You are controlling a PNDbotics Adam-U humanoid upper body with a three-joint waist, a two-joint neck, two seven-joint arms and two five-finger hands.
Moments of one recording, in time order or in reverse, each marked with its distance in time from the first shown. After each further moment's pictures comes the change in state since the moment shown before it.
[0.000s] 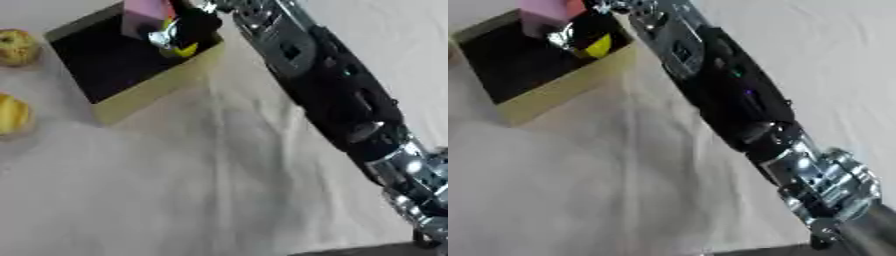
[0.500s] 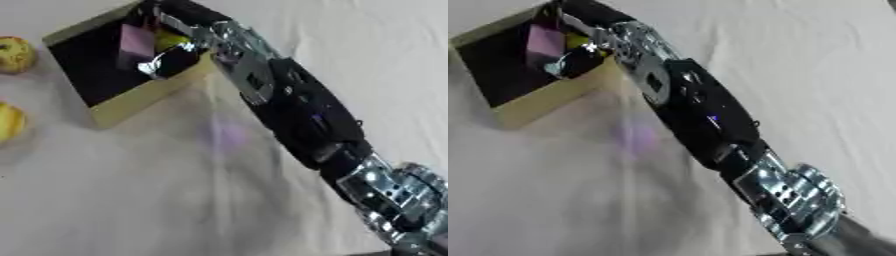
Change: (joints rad) left arm -0.002 -0.005 0.000 0.000 0.003 -0.001 -0.001; right arm 0.008 0.045 -0.019 0.094 0.202 -0.072 -0.087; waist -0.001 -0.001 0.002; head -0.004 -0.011
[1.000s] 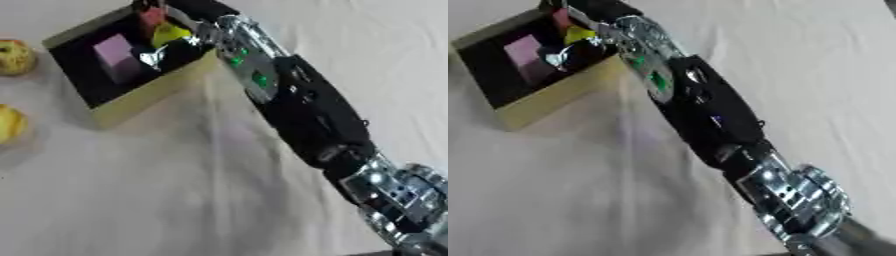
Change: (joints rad) left arm 0.009 0.000 0.000 0.000 0.000 0.000 0.000; right arm 0.001 -0.038 -0.027 -0.138 -0.054 0.038 -0.032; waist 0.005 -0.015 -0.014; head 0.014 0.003
